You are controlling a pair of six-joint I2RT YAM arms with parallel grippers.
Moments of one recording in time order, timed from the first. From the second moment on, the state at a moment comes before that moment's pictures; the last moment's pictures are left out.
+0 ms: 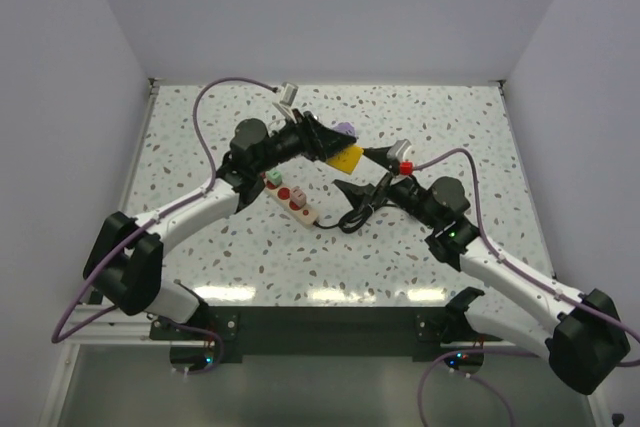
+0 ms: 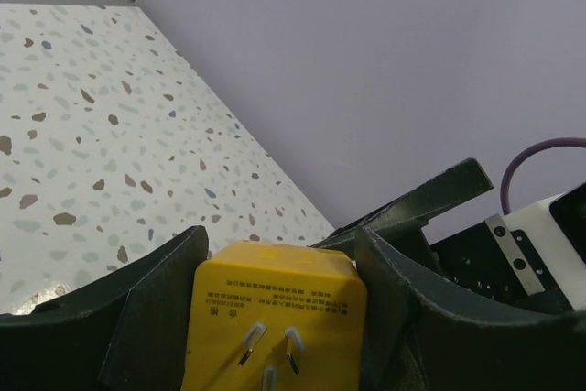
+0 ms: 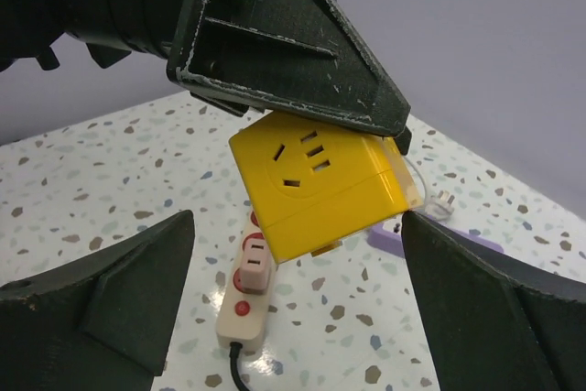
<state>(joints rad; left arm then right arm) -0.59 1.47 0.98 0.57 0.44 -0.77 0.63 0.98 0.55 0.58 -0.28 0.03</state>
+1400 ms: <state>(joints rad) -0.58 1.39 0.83 0.79 0.55 -1.01 0.66 1.06 0.52 0.78 -0.43 -0.27</state>
